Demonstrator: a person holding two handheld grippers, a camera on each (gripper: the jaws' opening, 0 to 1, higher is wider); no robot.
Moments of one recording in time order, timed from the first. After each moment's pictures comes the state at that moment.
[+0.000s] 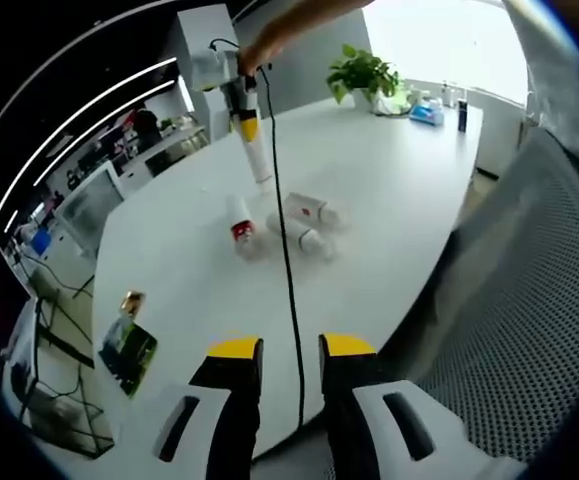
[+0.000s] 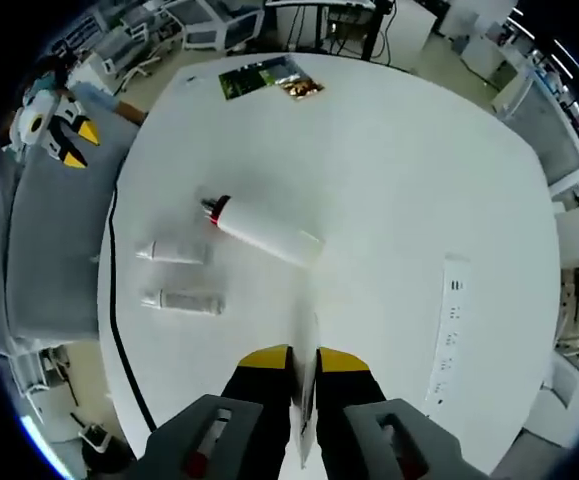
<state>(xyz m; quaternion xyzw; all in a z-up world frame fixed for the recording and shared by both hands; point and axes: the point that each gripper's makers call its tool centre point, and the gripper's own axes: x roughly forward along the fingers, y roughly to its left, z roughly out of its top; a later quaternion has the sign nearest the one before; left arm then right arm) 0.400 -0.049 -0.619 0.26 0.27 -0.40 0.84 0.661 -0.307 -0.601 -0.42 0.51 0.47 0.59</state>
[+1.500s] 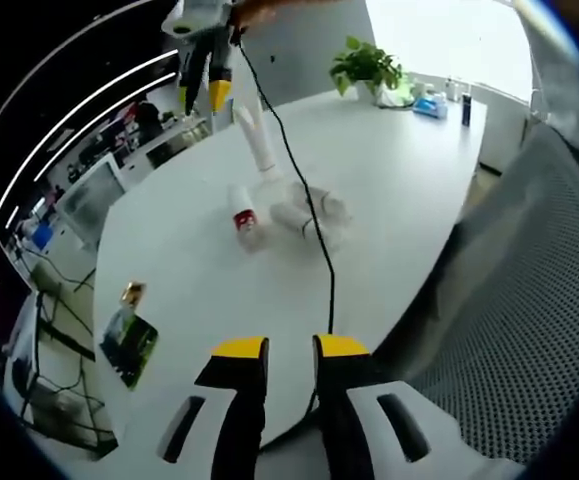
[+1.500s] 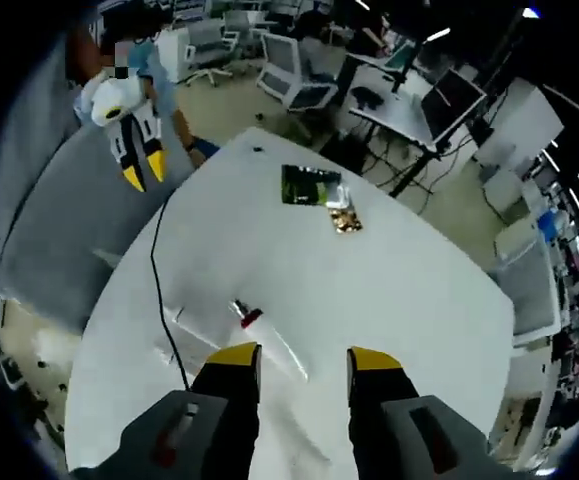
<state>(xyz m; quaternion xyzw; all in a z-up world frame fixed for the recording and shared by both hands) 0.400 -0.042 -0.625 0.26 0.29 -0.39 0.83 0.612 -0.179 -0.556 -0.53 0.30 0.60 0.52</state>
